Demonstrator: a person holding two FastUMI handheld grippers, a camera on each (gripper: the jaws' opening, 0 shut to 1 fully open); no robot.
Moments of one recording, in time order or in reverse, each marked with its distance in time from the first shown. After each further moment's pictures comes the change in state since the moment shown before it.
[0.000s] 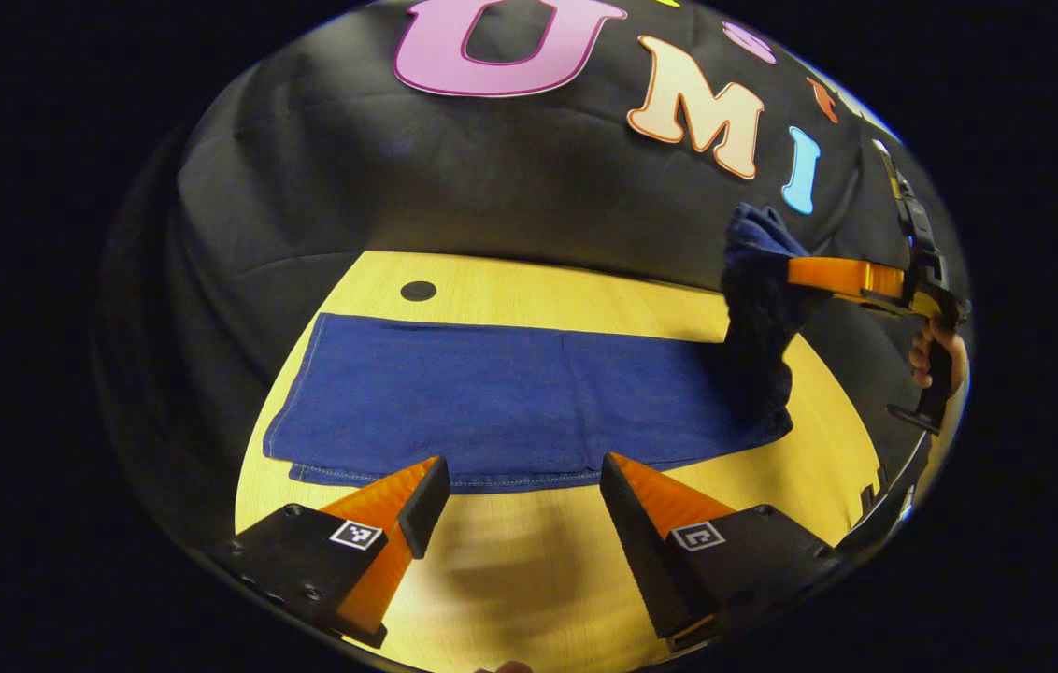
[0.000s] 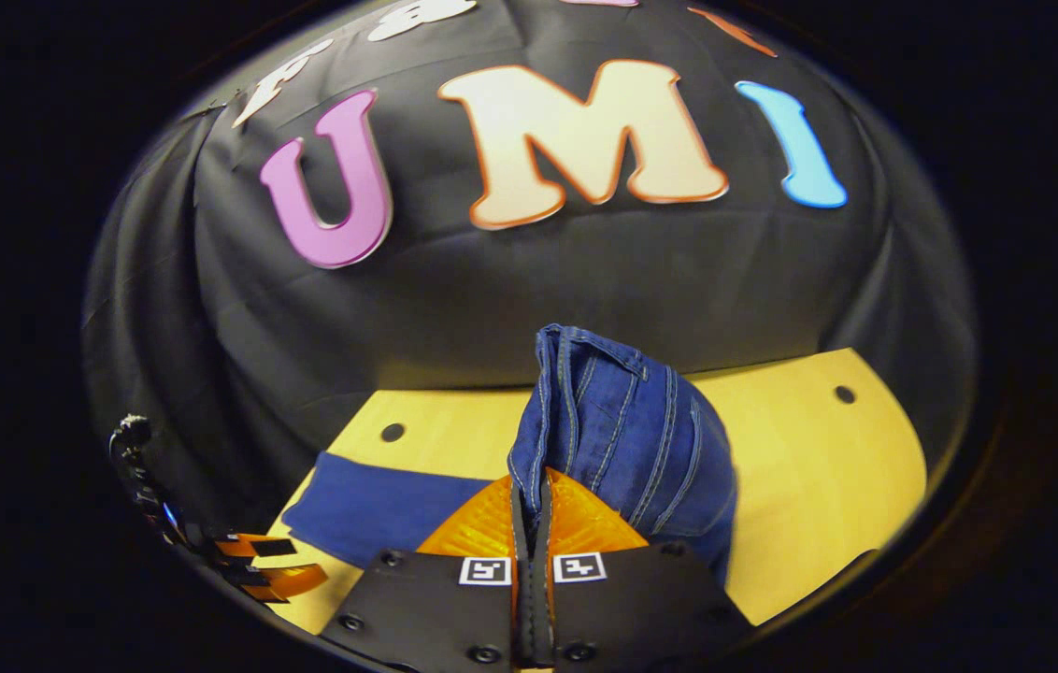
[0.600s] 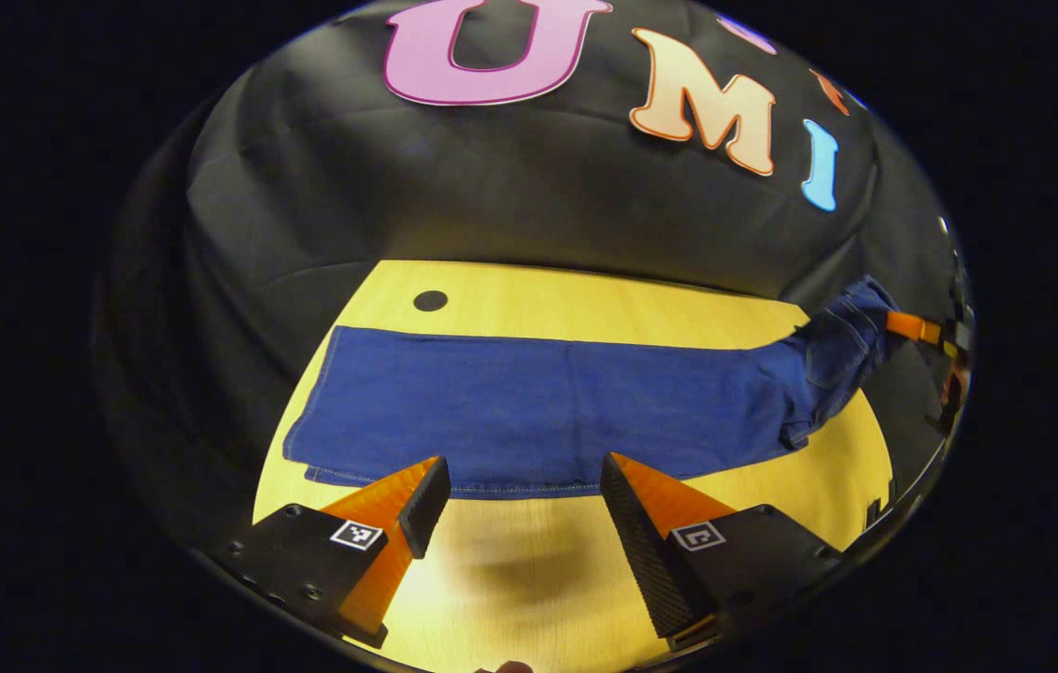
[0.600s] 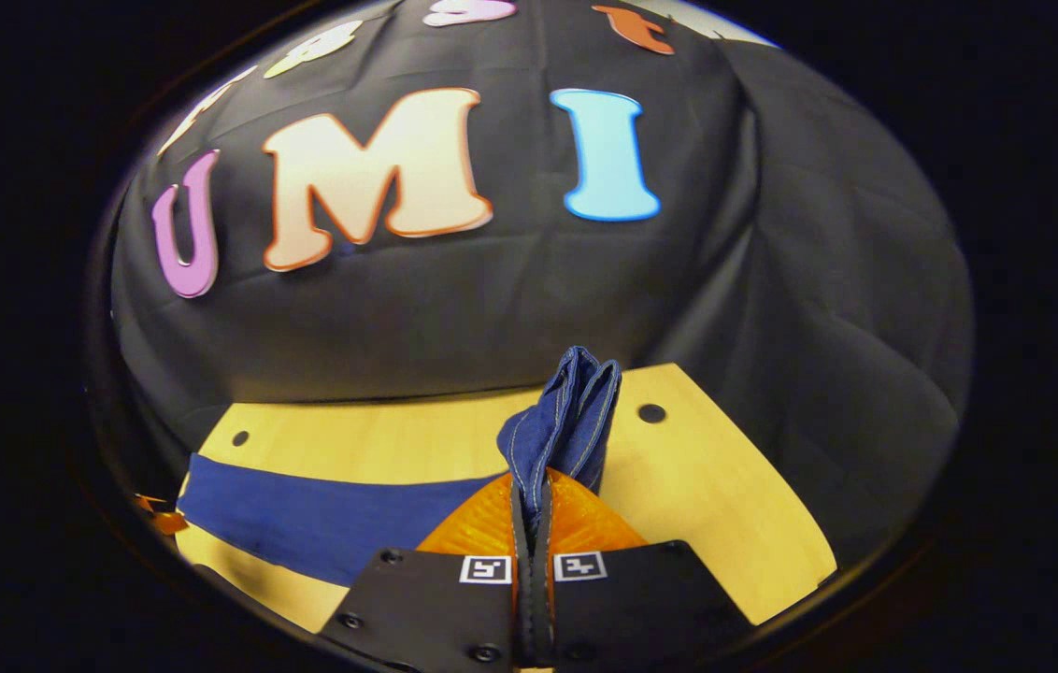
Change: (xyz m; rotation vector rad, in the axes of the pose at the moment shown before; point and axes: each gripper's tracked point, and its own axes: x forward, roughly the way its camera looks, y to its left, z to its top) left arm 0.001 -0.028 0.021 0.028 0.014 0.074; right arm -0.112 -0.231 0.065 -0.009 -0.113 -0.383
